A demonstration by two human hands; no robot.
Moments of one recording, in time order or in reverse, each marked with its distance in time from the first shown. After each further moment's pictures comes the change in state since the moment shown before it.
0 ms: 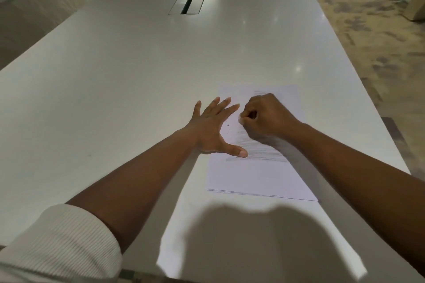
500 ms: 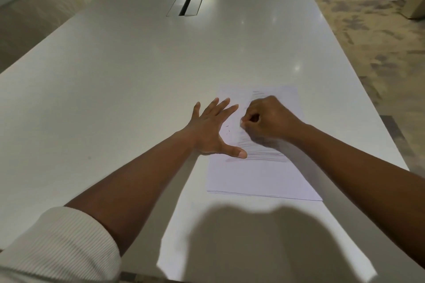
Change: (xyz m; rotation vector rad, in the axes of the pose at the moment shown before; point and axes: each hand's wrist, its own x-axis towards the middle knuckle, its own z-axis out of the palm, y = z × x) left_hand -0.002 0.001 -0.003 -0.003 -0.009 0.001; right_hand -0.007 0.001 -0.004 0.028 -0.026 0.005
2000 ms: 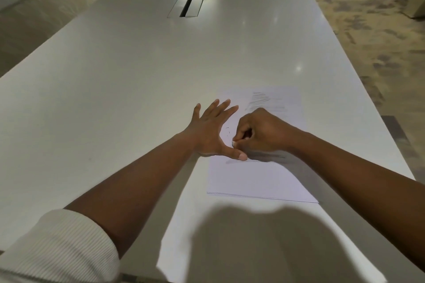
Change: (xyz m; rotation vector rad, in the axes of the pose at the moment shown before) left_hand 0.002 0.001 0.001 0.020 0.006 -0.004; right_hand -0.015 -0.021 0.002 0.137 -0.253 0.021
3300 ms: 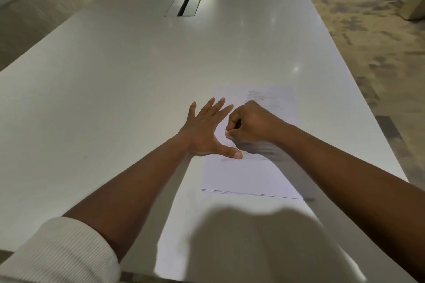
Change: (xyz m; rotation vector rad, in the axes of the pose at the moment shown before) left_hand -0.003 -0.002 0.008 -0.037 0.083 0.027; right_hand 0.022 0.003 0.003 -0.066 0.093 0.026
